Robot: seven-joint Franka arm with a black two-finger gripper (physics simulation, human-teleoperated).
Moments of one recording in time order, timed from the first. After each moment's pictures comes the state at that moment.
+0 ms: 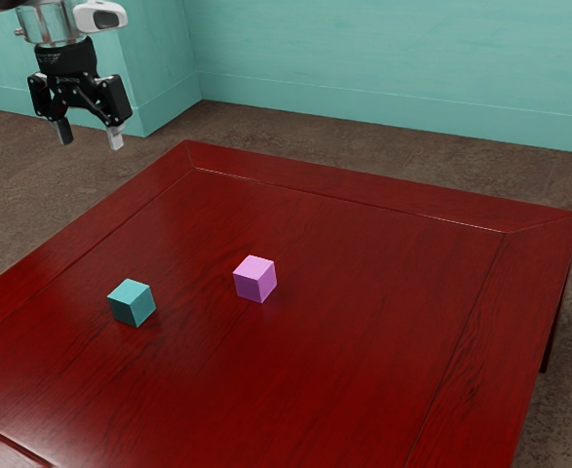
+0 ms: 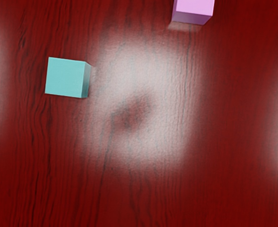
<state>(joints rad) -0.07 -0.07 0.17 -1.51 0.00 1.38 -0.03</state>
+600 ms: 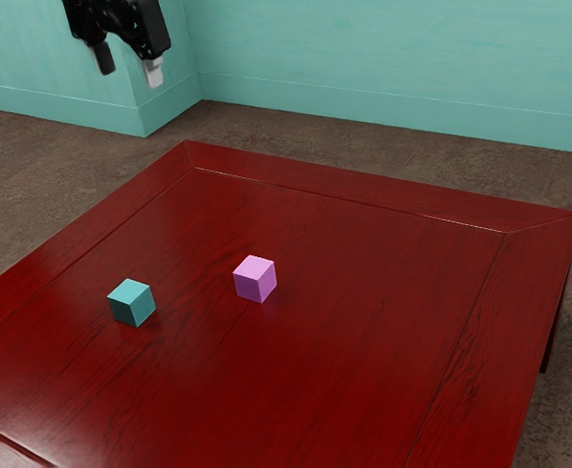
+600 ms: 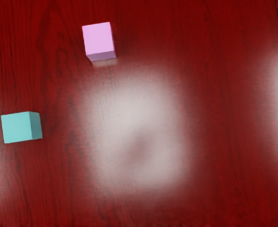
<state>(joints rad) -0.22 0.02 0.04 -1.08 0.02 1.14 -0.01</state>
